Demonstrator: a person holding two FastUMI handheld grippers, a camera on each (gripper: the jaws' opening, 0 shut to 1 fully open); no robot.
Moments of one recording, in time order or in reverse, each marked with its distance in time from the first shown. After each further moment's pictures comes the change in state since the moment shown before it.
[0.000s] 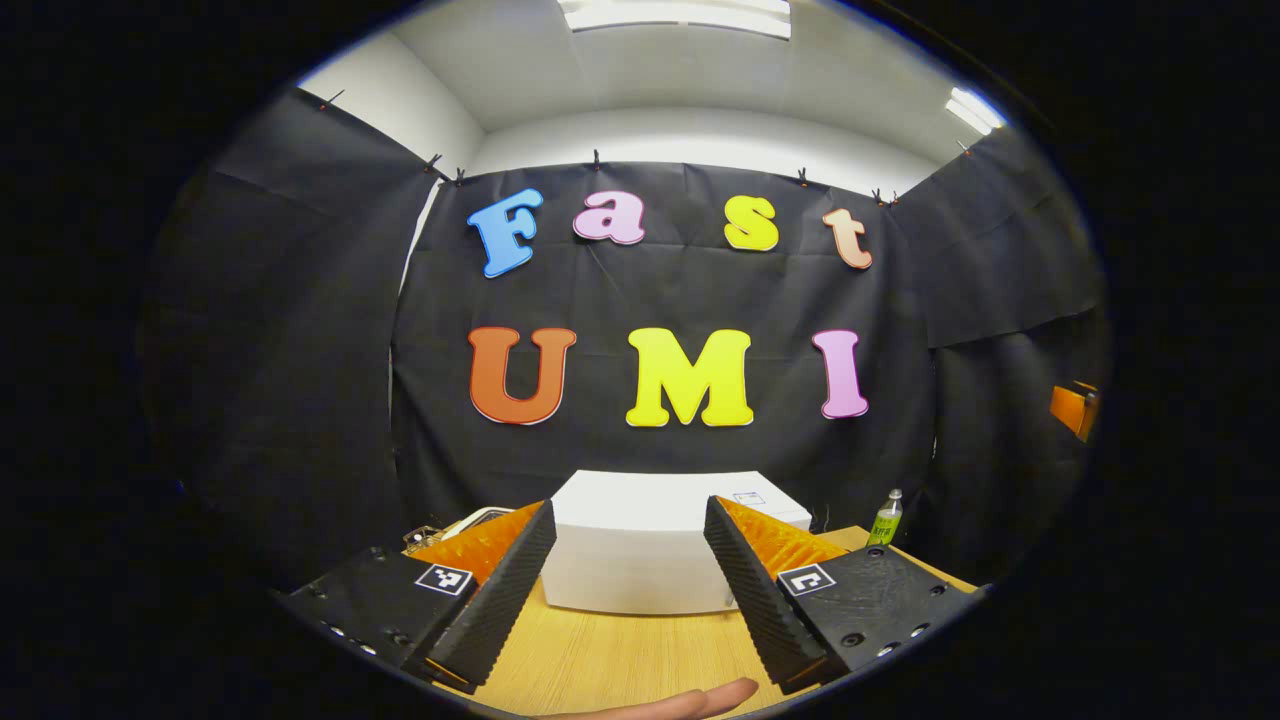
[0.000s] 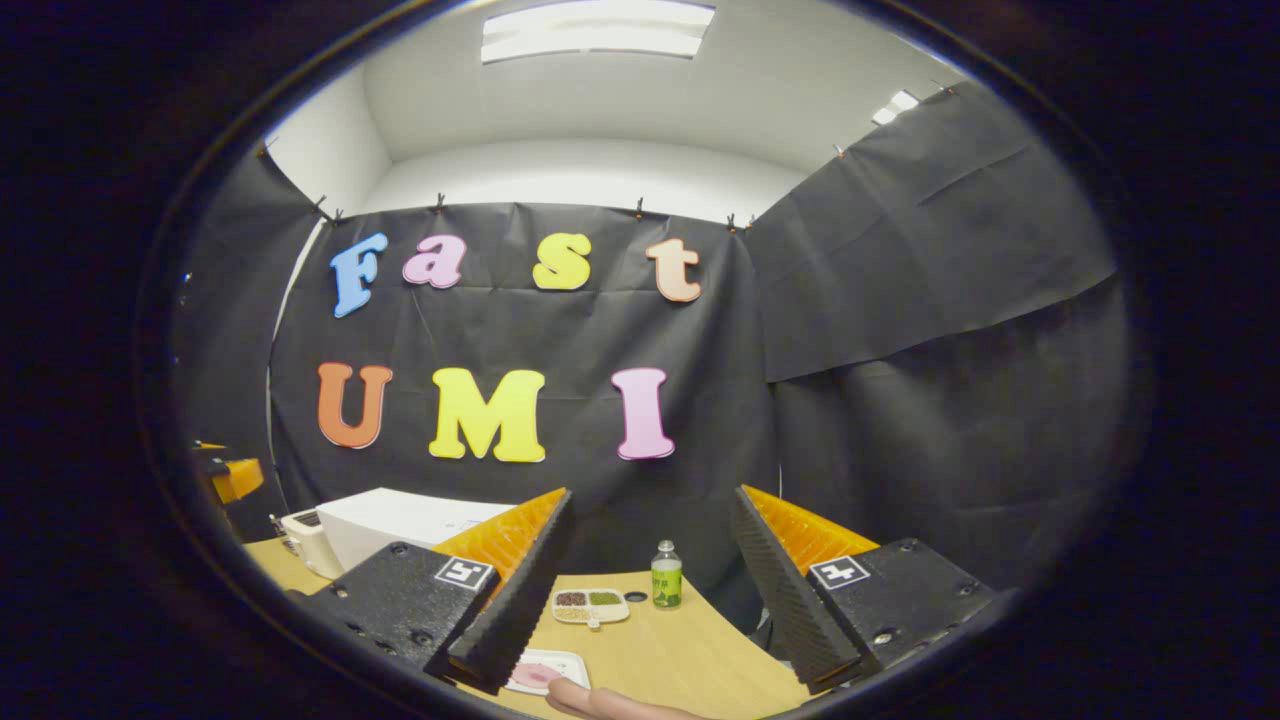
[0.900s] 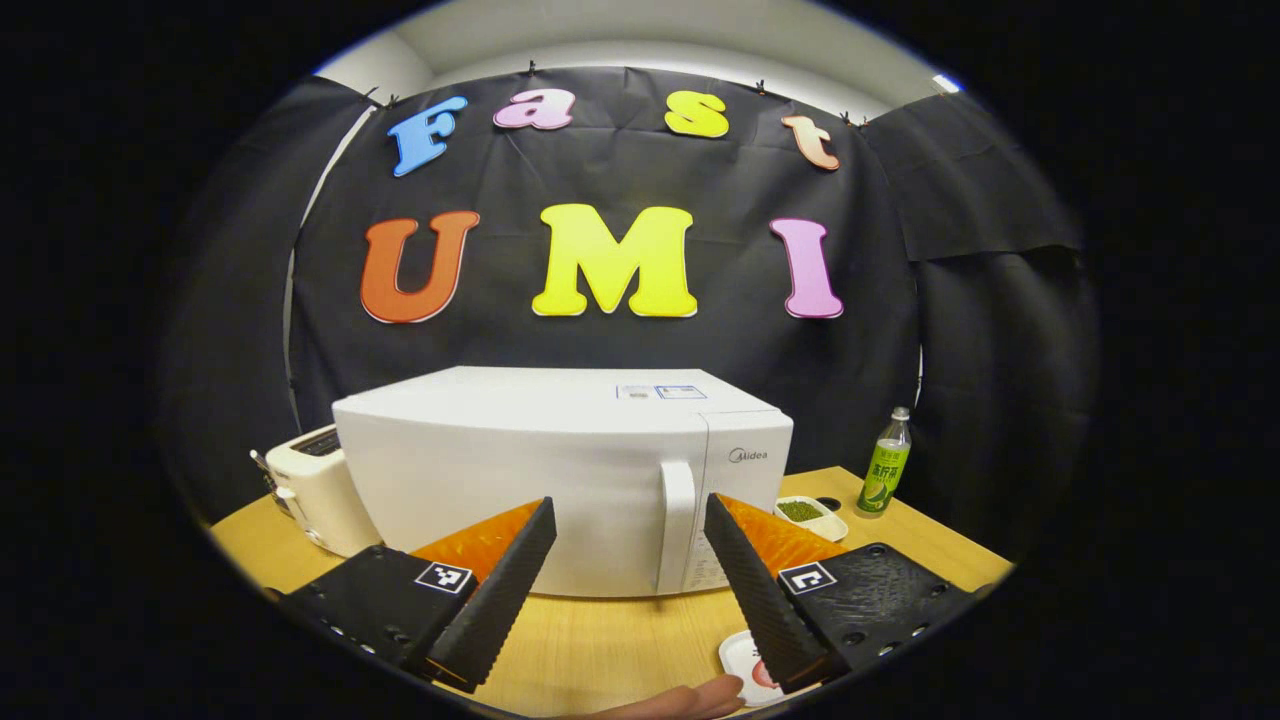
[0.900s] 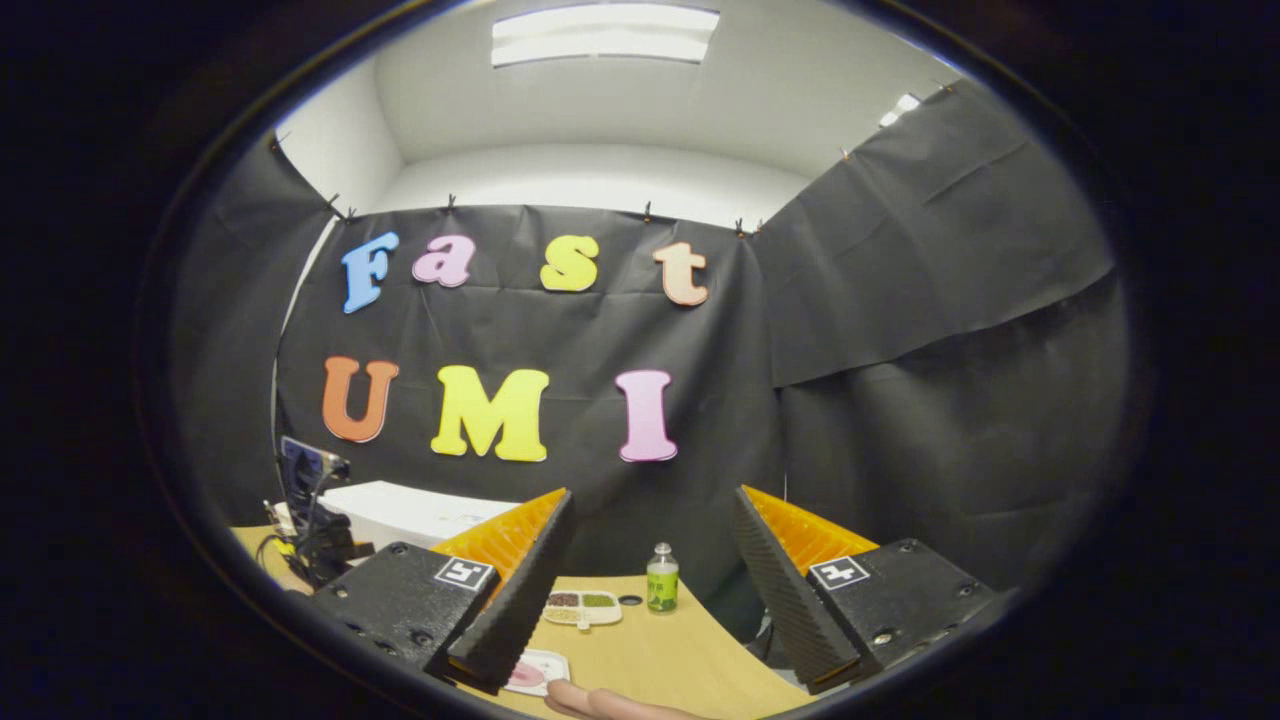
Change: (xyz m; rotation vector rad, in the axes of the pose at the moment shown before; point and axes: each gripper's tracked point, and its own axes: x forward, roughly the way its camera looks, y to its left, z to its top) left arm 0.160 -0.136 -0.194 -0.012 0.187 -0.125; right arm 0.012 -0.019 -0.026 -0.019 -0.014 0.024
